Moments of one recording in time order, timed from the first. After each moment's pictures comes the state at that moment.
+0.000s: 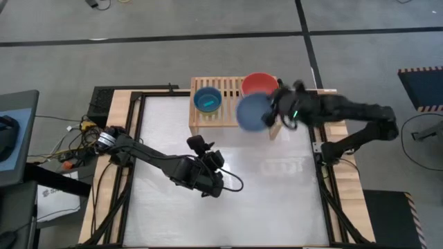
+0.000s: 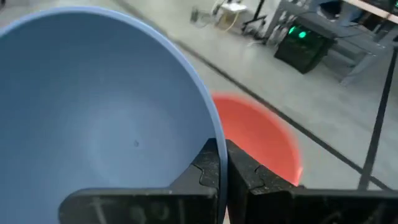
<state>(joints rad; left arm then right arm) -0.37 1.85 1.61 -0.92 -1.06 -0.40 -0.01 1.27 1.52 -0.97 0.79 0.30</state>
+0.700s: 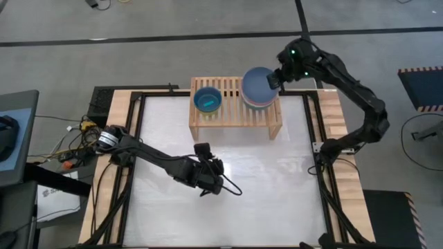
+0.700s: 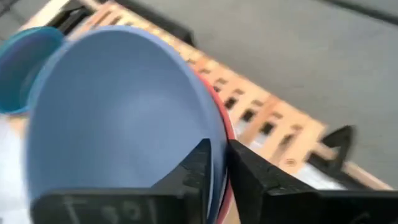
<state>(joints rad) -0.34 1.85 1.43 -0.76 -0.72 -0.28 -0.76 1.40 1.62 -1.00 -0.02 0.21</state>
